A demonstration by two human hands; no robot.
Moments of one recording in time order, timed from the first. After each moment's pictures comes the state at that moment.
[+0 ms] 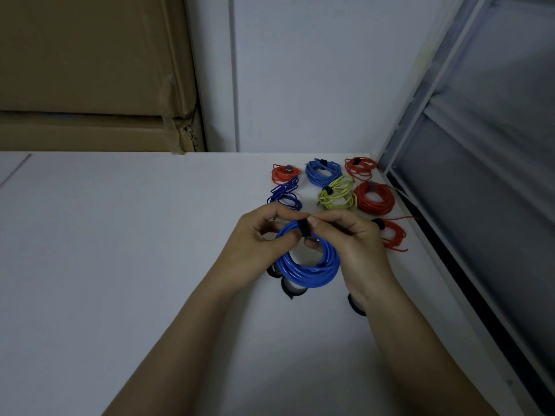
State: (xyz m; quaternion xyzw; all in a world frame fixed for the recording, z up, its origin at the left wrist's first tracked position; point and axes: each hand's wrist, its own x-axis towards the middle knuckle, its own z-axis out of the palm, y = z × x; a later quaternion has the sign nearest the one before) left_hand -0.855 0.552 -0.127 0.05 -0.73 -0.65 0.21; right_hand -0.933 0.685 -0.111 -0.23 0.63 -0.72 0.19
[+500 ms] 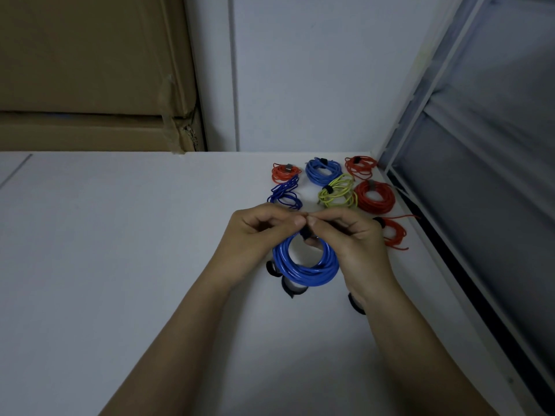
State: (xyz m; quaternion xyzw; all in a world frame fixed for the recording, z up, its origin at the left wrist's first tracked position) left_hand -0.855 0.548 -0.127 0.05 -0.65 -0.72 0.21; right_hand -0.930 0.685 -0.110 -0.26 0.63 -0.71 0.15
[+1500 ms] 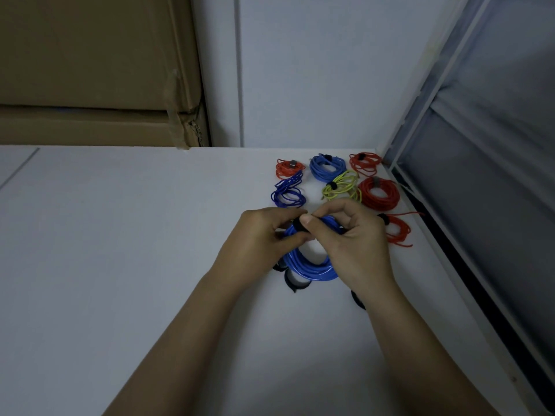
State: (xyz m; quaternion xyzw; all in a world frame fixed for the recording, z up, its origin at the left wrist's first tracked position) left_hand -0.854 0.552 -0.131 0.04 -0.87 -0.42 0.27; right_hand -0.930 0.683 -0.121 -0.29 0.70 -0.65 0.05
